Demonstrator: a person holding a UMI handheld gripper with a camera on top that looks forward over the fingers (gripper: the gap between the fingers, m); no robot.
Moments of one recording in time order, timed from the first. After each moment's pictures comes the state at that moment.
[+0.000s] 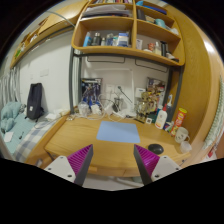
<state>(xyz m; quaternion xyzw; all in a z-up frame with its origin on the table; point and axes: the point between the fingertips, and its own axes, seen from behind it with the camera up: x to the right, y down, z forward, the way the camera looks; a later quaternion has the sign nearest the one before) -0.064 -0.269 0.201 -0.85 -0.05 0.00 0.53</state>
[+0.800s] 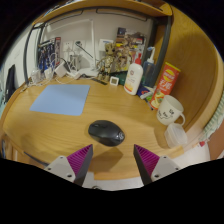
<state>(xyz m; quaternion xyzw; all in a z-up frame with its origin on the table) 0.196 -0.156 0.000 -0.92 -0.01 -0.06 0.38</state>
